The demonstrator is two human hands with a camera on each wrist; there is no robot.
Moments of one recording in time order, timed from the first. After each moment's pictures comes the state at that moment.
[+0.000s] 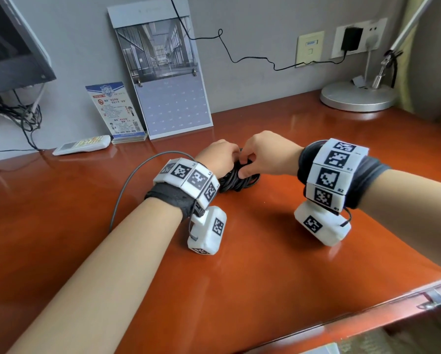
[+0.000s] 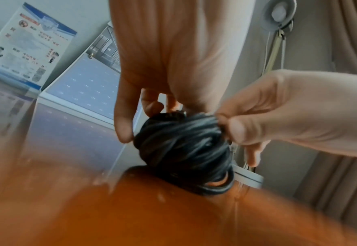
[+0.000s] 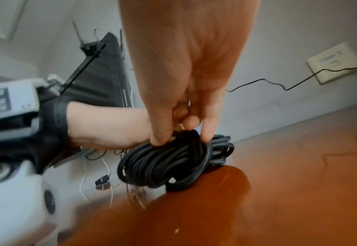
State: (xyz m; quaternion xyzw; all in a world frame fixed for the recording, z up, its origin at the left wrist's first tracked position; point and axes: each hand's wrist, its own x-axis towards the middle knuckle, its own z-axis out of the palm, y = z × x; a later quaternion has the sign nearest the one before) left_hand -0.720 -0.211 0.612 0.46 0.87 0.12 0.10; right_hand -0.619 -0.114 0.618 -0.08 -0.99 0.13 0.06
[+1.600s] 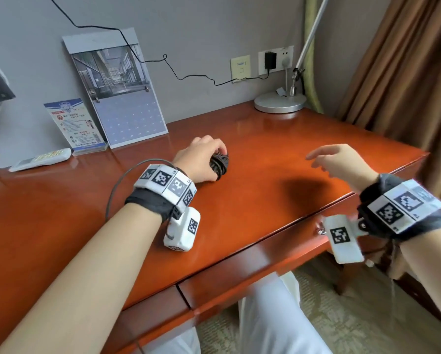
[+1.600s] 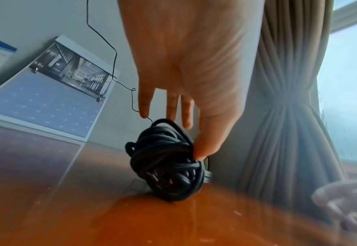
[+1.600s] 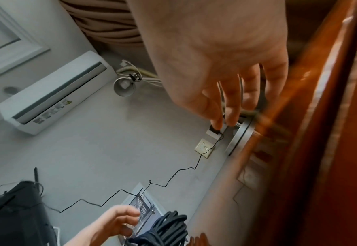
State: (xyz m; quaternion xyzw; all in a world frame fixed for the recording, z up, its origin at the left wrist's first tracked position) left_hand -0.624 -0.235 0.620 0.57 0.81 0.10 0.00; right_hand -0.388 -0.076 0.586 -0.44 -0.77 0.37 0.28
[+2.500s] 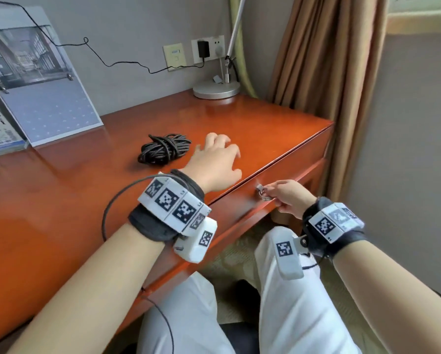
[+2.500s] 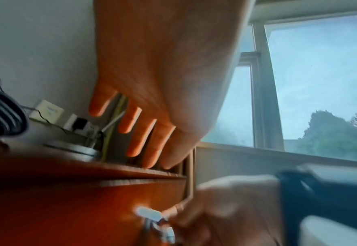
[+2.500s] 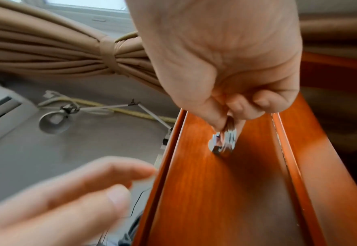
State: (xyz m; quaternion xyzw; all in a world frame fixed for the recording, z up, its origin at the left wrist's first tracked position) left_hand -0.475 -0.230 0.602 0.69 0.72 0.04 -0.01; right_hand -0.326 -0.147 0.510 -0.57 -0.58 0.55 0.20
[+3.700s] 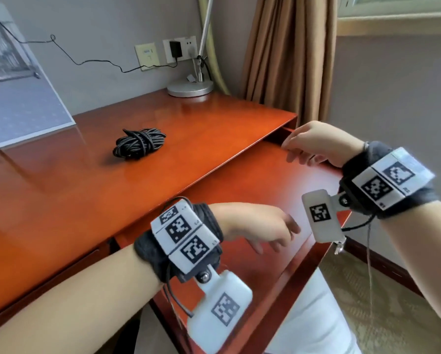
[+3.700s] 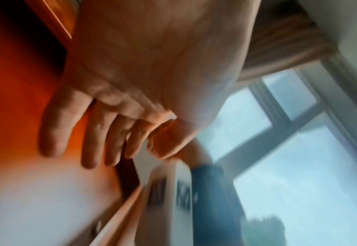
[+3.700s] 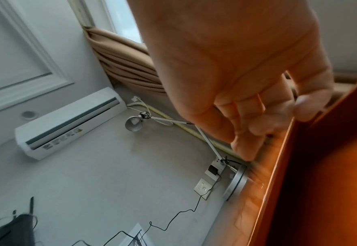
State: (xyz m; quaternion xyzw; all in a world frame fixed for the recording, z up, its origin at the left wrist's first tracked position) left_hand -0.352 -0.302 0.591 0.68 0.56 0.00 0.46; right_hand -0.237 -0.172 0.619 -0.57 -0.71 0.36 0.20
